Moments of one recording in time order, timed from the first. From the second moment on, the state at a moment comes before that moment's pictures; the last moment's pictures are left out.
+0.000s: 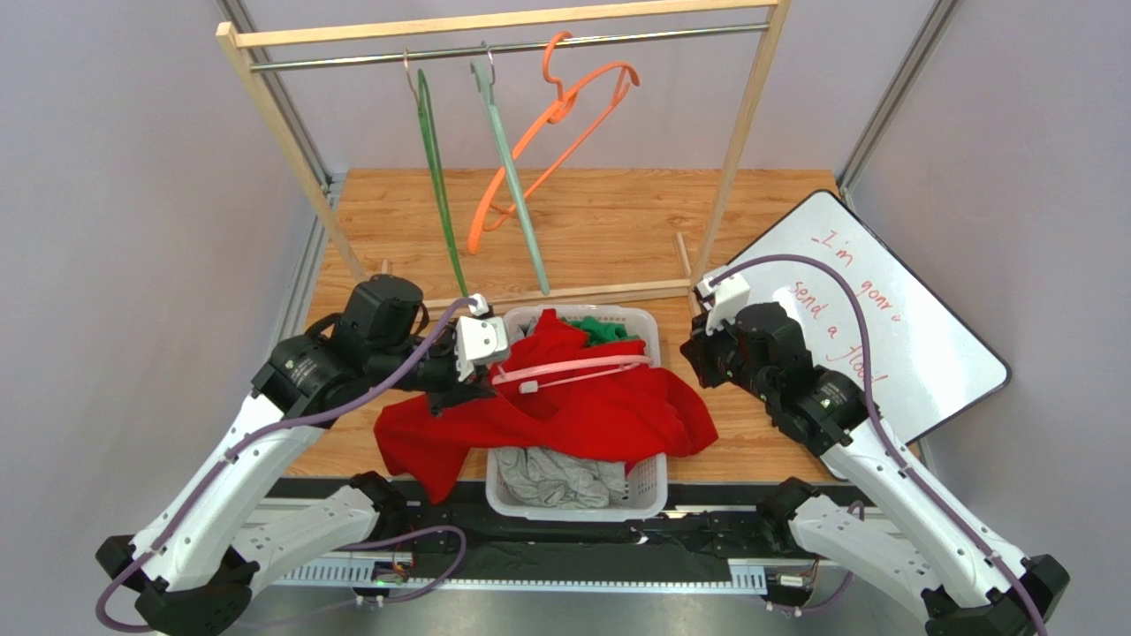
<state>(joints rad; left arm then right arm) -0.65 0.89 1.20 -1.04 0.54 0.47 0.62 0.79 0.81 -0.55 0.06 0.11</state>
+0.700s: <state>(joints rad) -0.65 0.93 1.21 -0.91 0.47 0.25 0.61 0.72 0.92 -0.59 -0.23 0.27</state>
